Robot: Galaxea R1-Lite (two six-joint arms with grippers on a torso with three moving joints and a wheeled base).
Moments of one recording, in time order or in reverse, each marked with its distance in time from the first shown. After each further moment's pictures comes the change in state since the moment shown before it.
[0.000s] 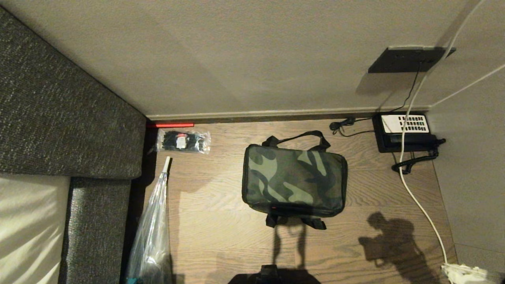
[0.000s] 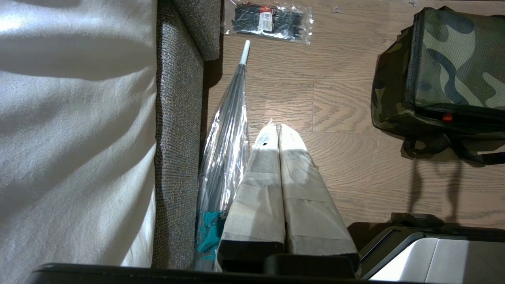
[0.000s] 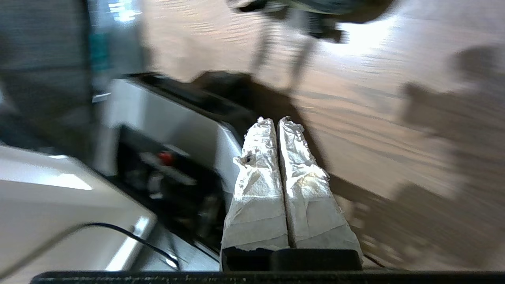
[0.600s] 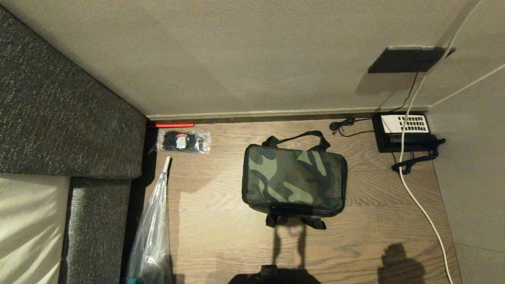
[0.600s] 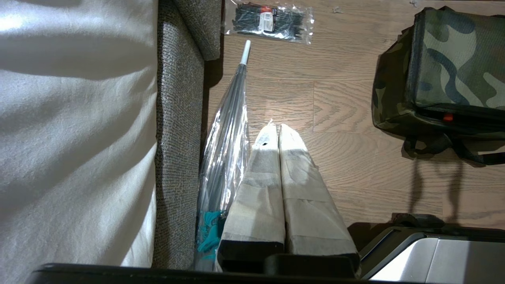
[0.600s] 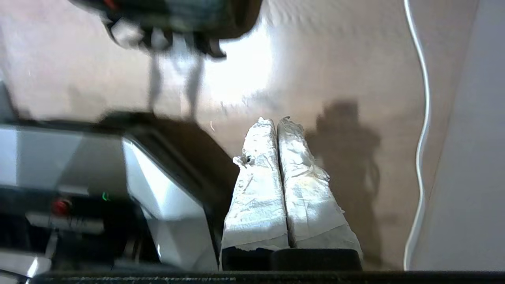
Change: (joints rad) left arm 0.000 0.000 0.000 0.000 0.000 0.000; right arm 0.038 -0.542 0.201 0.060 -0.396 0.107
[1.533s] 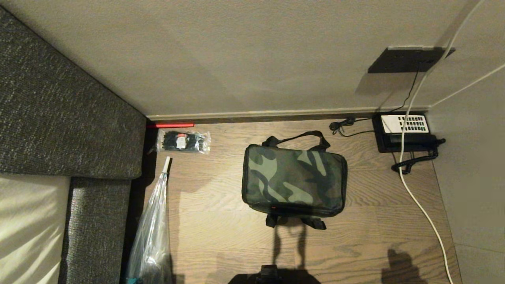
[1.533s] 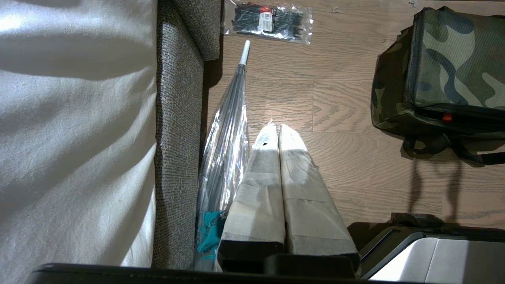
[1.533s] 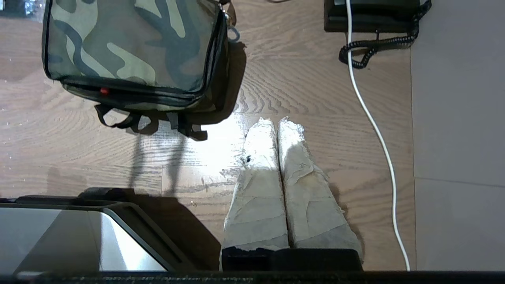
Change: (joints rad) left arm 0.000 0.000 0.000 0.000 0.000 0.000; right arm -0.010 -0.258 0.082 -0.095 -0.092 -0.002
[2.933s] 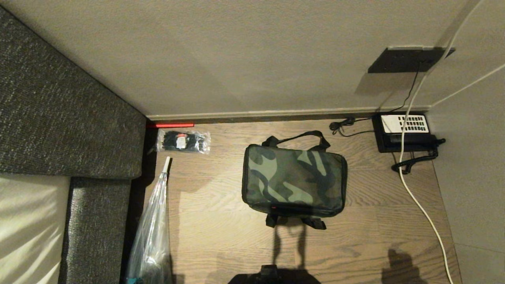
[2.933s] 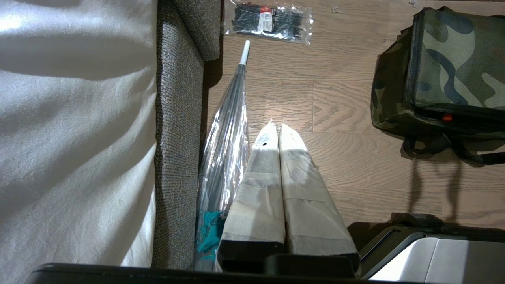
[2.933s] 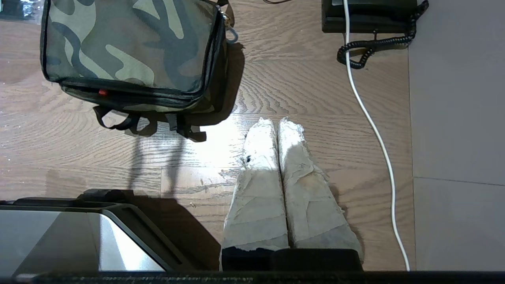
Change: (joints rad) left arm 0.000 0.000 0.000 0.000 0.000 0.000; right arm -0.001 -0.005 -0.002 0.009 0.001 0.005
